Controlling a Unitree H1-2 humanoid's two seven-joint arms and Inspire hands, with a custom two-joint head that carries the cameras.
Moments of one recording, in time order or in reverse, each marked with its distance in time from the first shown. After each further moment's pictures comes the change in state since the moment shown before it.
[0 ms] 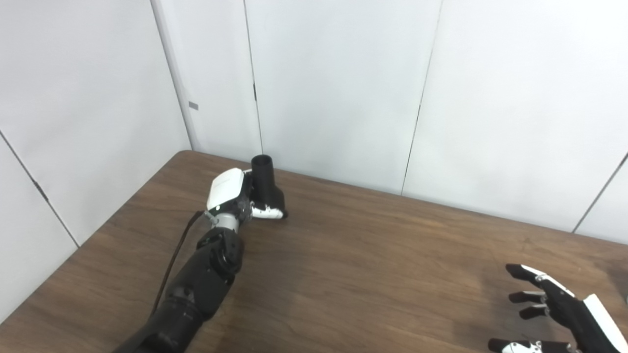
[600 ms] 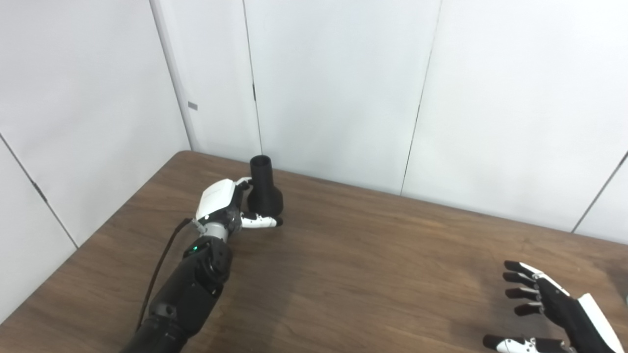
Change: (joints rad) left arm 0.102 0.001 0.092 -0.210 -0.022 0.118 -0.124; right arm -0.008 0.027 -0.002 0.021 0.002 -0.003 -0.010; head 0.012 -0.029
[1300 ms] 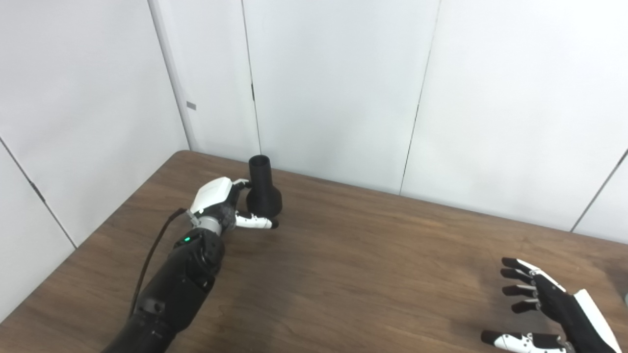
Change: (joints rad) left arm 0.024 0.051 -0.018 -0.112 0.041 0.126 -0.175; right arm -0.022 0.006 0.000 0.037 0.006 -0.022 -0.009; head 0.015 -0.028
